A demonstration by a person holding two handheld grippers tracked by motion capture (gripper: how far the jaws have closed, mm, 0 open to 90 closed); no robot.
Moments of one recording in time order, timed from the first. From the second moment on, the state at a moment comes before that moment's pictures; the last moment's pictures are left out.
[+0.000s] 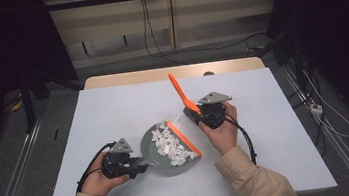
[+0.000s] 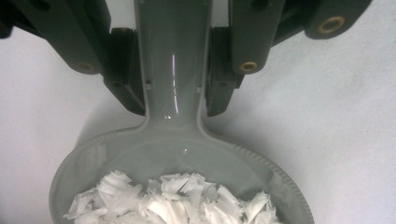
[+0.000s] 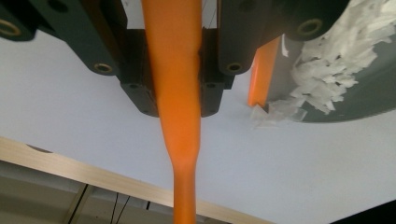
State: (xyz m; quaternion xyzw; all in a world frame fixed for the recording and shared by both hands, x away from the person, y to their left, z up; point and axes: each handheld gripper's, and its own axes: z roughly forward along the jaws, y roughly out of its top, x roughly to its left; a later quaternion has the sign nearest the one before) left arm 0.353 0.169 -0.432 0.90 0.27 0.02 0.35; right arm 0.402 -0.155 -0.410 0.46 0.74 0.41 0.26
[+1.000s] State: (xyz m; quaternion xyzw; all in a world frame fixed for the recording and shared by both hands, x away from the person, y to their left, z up) left arm 0.356 0.168 -0.433 0.89 0.29 0.02 0.34; right arm 0.411 -0.106 -0.423 0.36 0.79 0.46 0.20
